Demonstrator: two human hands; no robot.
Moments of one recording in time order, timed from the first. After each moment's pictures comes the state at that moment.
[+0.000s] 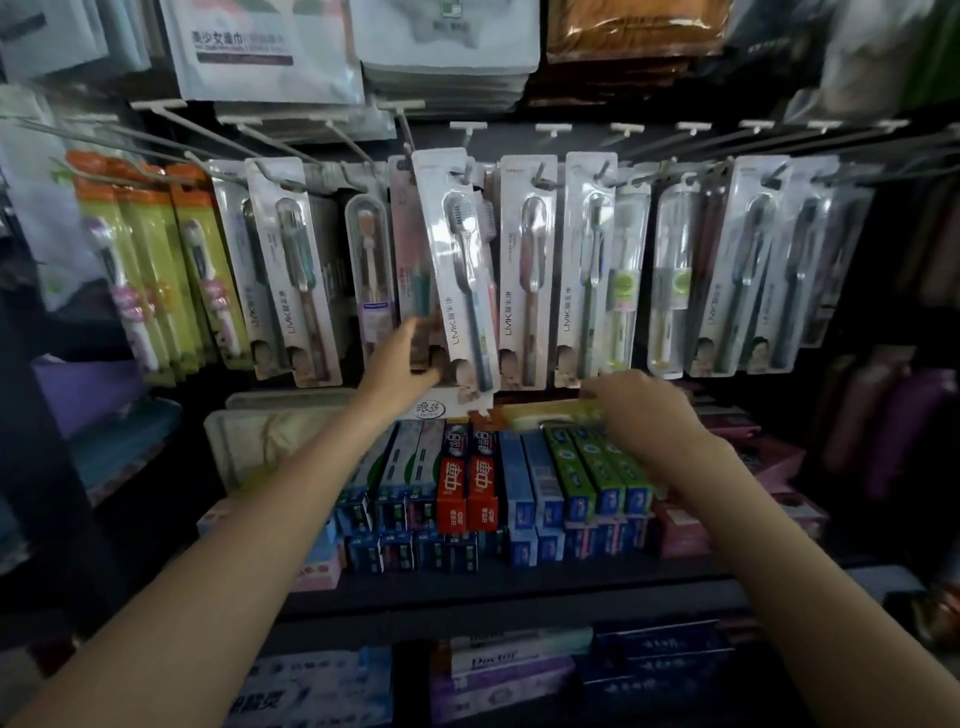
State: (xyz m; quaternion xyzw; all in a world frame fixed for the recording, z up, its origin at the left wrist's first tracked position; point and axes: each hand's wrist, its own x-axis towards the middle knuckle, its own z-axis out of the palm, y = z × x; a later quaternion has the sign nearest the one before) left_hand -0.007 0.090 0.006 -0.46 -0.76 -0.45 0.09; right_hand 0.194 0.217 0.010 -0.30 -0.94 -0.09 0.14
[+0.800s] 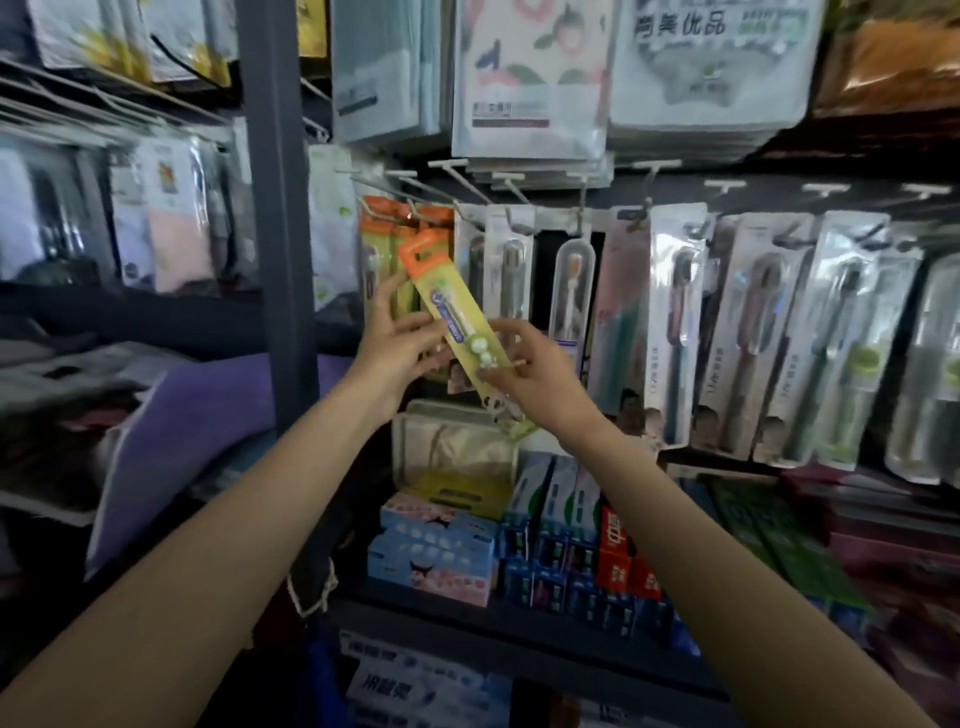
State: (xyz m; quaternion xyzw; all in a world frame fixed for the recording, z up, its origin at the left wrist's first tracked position) left_hand -0.060 -0.063 0.056 -0.25 -0.57 -0.78 -0.02; right_hand 0.019 0.071 0.047 0.04 -0.87 0.39 0.29
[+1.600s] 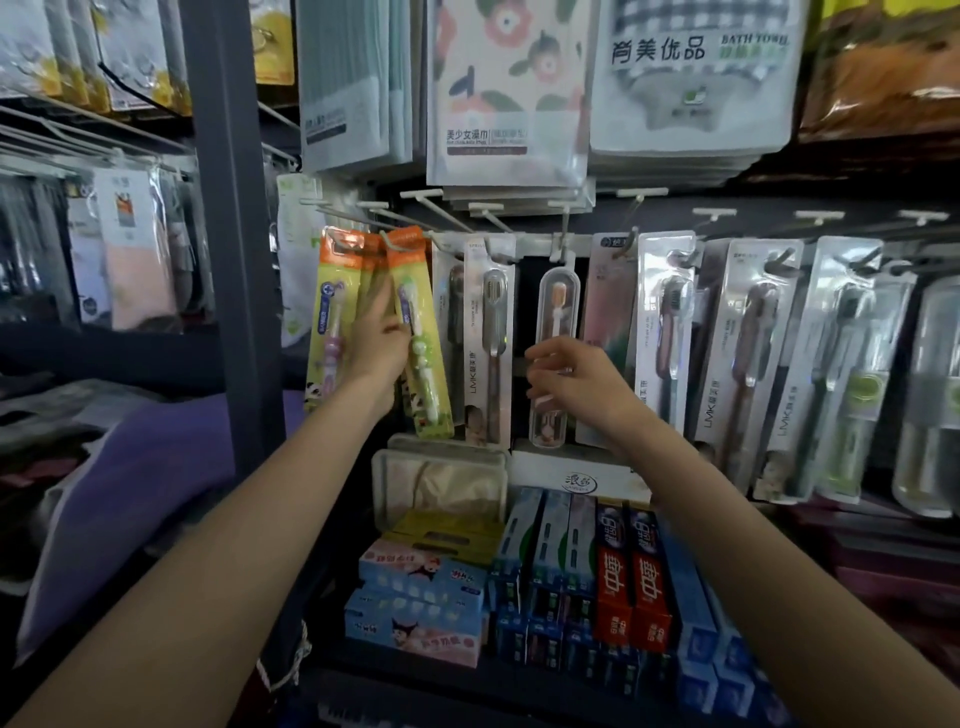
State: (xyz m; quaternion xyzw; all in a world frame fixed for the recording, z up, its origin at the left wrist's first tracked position) left_hand -0.115 -0.031 0.080 -0.22 -0.66 -0.71 0.11; right_hand 0.016 0.120 0.072 -0.02 -0.82 0.50 0.27
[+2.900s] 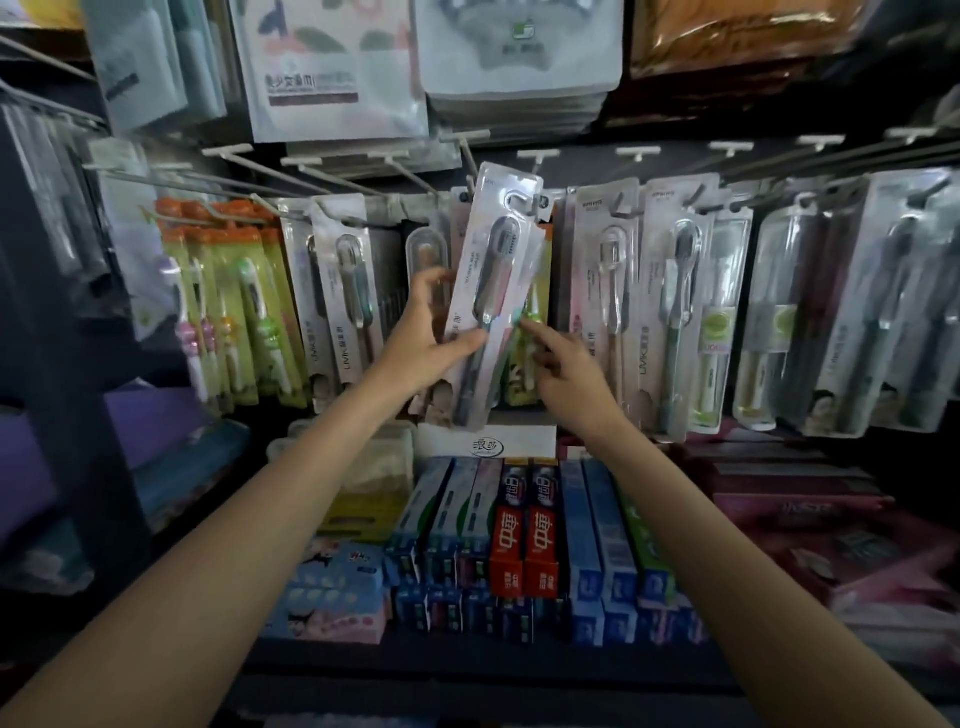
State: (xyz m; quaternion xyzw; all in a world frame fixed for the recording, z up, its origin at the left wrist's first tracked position) left_hand -0.029 0.078 0.066 -0.47 -0.70 -0.52 0.08; right_hand 0.063 0.214 0.028 -0.07 -0.86 0.34 0.37
